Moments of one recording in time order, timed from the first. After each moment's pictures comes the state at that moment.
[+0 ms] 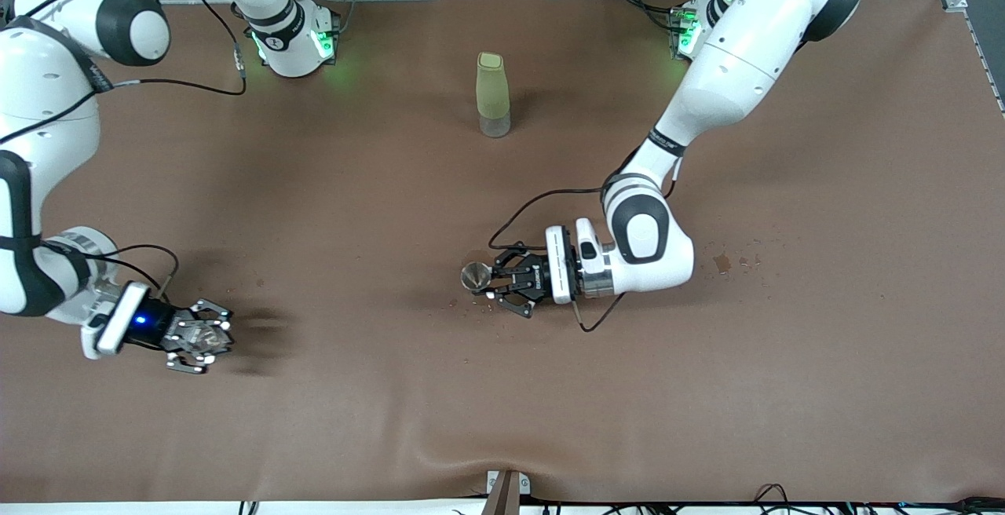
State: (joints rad) left arm -0.39 0.88 -0.20 -1.39 -1.72 2.24 2.27; right arm -0.25 0.96 -0.03 -1.36 1.46 1.66 -2.24
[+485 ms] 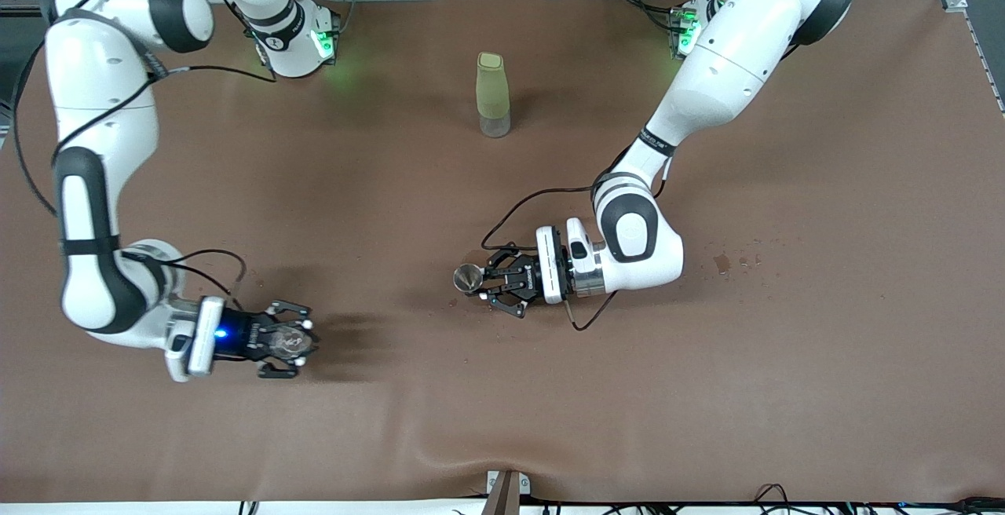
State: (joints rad) left arm -0.41 0.90 -0.20 -1.36 -1.74 2.26 2.27; right arm 0.01 0.91 -0.01 -1.32 1.54 1.76 -2.03
